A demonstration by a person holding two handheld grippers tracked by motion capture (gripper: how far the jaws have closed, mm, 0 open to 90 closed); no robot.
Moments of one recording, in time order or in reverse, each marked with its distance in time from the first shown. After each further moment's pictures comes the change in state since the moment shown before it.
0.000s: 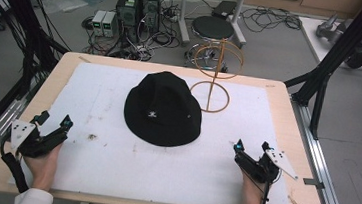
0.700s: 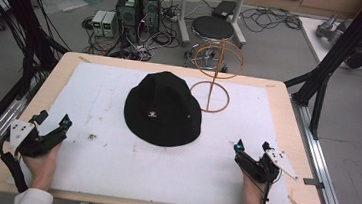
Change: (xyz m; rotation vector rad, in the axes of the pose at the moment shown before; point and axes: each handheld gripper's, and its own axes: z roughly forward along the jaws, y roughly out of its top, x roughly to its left) left arm 0.001 0.002 0.000 -0.008 0.008 0.016; right arm 0.000 0.000 0.000 -0.006 -0.003 -0.008
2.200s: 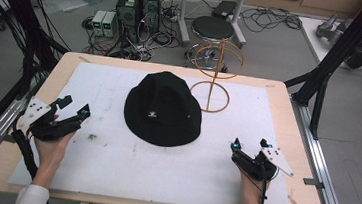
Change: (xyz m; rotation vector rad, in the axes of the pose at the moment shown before) left arm -0.037 0.053 0.027 0.060 -0.281 0.015; right arm 0.007 0.003 0.005 0.004 0.012 -0.071
